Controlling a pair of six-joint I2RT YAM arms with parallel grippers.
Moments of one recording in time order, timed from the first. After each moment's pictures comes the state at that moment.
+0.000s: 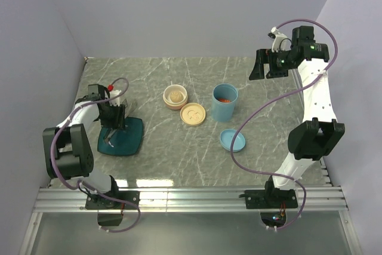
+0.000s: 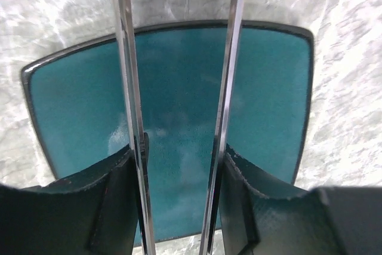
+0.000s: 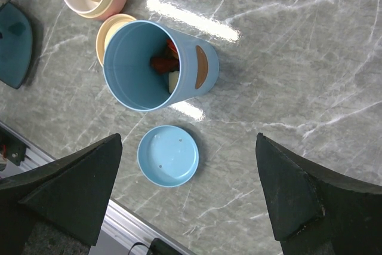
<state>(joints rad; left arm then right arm) 0.15 1.54 0.96 -0.63 0.26 0.22 -0.10 1.75 1.97 -1.21 -0.57 -0.20</state>
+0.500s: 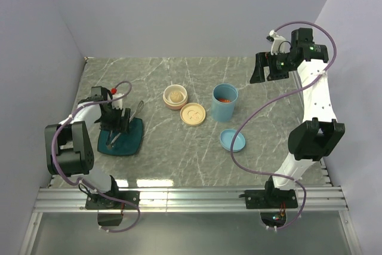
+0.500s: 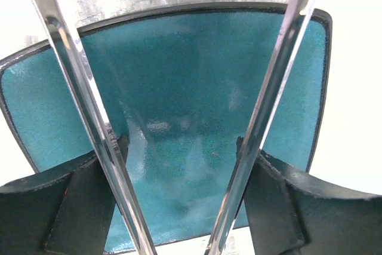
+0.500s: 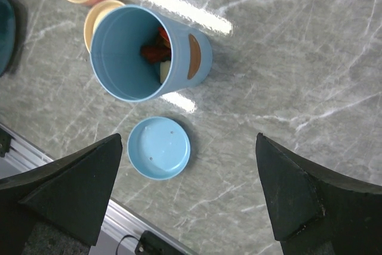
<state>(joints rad) 0.14 1.58 0.94 -0.63 0.24 0.25 -0.10 1.75 1.94 -1.23 -0.55 -0.26</state>
